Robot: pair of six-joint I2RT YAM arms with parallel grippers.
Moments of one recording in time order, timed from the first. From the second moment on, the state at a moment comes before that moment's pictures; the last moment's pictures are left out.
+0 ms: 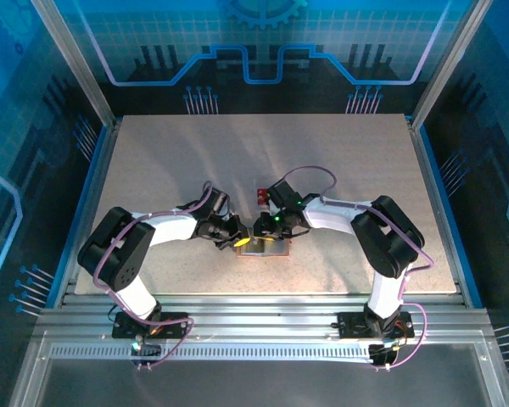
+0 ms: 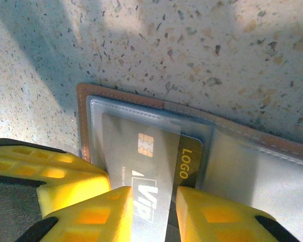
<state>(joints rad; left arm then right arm) -0.47 1.67 0.76 -0.14 0.56 -0.98 0.68 1.83 1.05 -0.34 -0.38 0.76</state>
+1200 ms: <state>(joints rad) -0.47 1.67 0.76 -0.15 0.56 -0.98 0.68 1.80 1.05 -0.35 -0.41 0.75</state>
